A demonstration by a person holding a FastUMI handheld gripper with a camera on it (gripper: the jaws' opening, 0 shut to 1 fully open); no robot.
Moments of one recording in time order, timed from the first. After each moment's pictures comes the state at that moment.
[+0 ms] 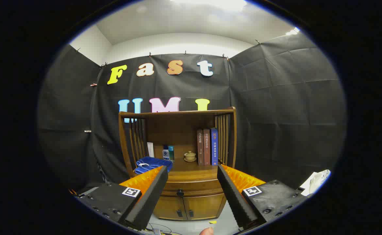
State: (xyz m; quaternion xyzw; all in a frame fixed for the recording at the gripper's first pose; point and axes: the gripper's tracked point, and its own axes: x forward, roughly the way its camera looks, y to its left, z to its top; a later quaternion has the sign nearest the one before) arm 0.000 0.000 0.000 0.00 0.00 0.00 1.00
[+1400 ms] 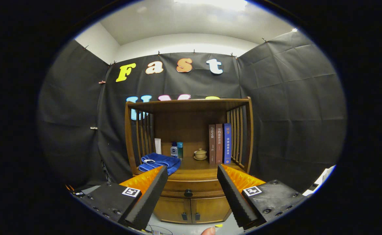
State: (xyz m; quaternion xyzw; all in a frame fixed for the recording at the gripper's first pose) arm 0.055 0.037 -0.079 -0.01 -0.01 0.05 1.00
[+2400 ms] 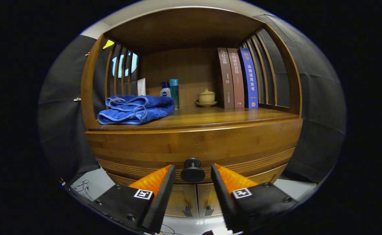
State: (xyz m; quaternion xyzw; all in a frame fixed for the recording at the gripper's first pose) arm 0.240 0.062 -0.343 0.01 0.13 0.03 0.99
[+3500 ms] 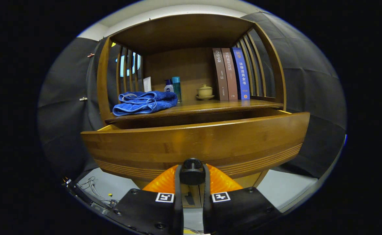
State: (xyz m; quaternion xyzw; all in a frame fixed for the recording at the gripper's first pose) arm 0.151 0.053 -0.341 0.02 0.15 0.04 0.99
